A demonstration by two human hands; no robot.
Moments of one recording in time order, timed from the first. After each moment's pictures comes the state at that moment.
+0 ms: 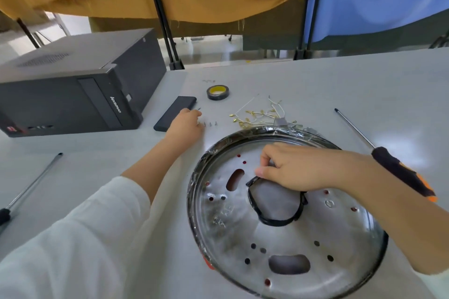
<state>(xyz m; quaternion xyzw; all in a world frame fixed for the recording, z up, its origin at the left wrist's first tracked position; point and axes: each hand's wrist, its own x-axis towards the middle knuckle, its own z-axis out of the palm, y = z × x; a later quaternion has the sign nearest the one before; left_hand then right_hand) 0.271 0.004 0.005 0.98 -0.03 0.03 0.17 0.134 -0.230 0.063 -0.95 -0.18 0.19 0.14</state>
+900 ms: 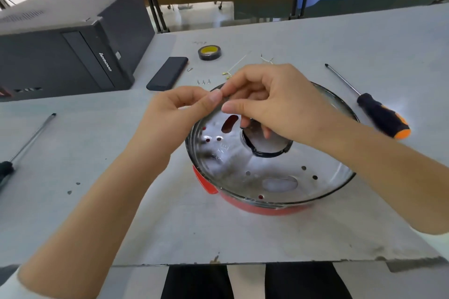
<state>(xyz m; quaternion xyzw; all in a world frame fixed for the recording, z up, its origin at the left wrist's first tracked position) 0.072 -0.018 0.069 0.78 -0.08 0.00 0.62 0.070 -0.198 0.085 -0.82 -0.22 -0.04 0.53</state>
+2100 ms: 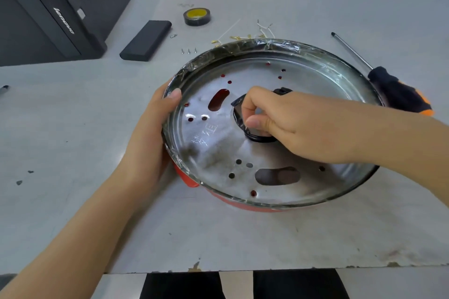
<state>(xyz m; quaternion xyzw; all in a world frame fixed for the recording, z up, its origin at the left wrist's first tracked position) 0.066 -0.018 0.001 0.62 -0.05 -0.07 0.78 0.068 -0.235 0.046 -0.93 -0.27 0.13 0.21</state>
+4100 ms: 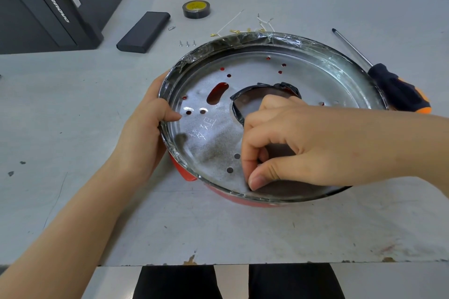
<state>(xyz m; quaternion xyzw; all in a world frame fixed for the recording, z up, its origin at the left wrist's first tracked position) 0.068 -0.019 0.006 0.66 -0.02 -0.05 0.75 0.042 -0.228 0.061 -0.88 -0.36 0.20 0.24</state>
